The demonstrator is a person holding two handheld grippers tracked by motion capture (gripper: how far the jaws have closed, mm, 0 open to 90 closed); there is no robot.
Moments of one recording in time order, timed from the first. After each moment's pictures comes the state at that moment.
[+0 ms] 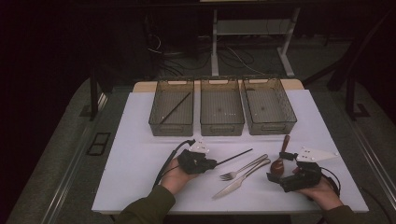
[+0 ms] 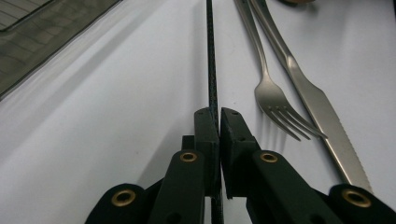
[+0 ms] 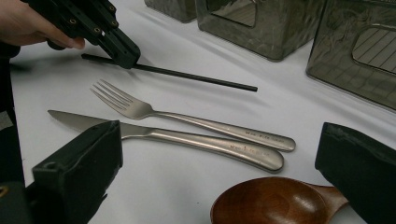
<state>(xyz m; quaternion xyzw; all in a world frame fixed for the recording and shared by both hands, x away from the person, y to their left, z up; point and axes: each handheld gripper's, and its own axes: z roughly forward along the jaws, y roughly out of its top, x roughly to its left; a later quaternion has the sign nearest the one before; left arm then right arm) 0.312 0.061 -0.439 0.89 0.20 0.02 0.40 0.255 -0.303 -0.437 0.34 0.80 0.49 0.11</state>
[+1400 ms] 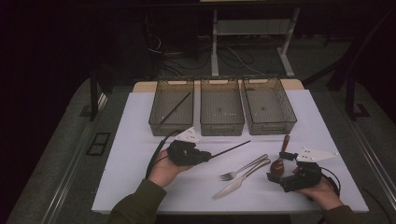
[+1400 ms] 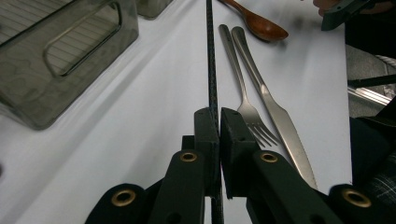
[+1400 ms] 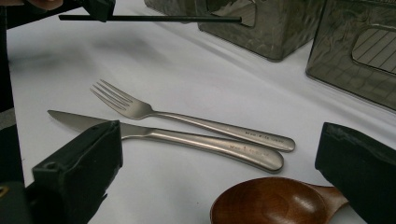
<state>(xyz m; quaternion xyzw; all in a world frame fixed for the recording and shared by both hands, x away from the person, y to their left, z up) 0.317 0.086 -0.393 0.88 0.20 0.01 0.43 0.255 -0.303 -0.437 0.34 0.80 0.49 0.11</state>
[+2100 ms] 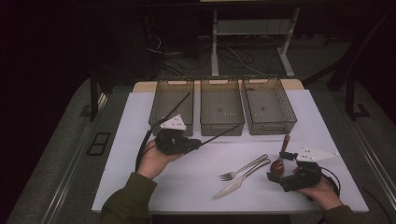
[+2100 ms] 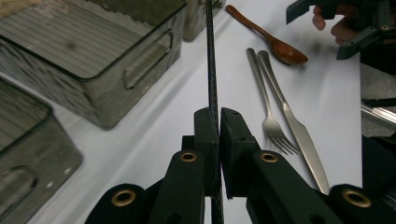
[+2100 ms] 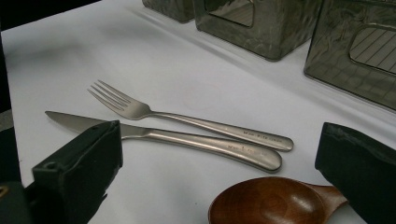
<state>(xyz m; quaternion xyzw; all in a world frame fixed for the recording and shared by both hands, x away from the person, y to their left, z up) 0.335 0.115 -0.365 0.87 0.23 0.03 0.44 0.256 -0.303 -0.438 0.34 0.79 0.49 0.11</state>
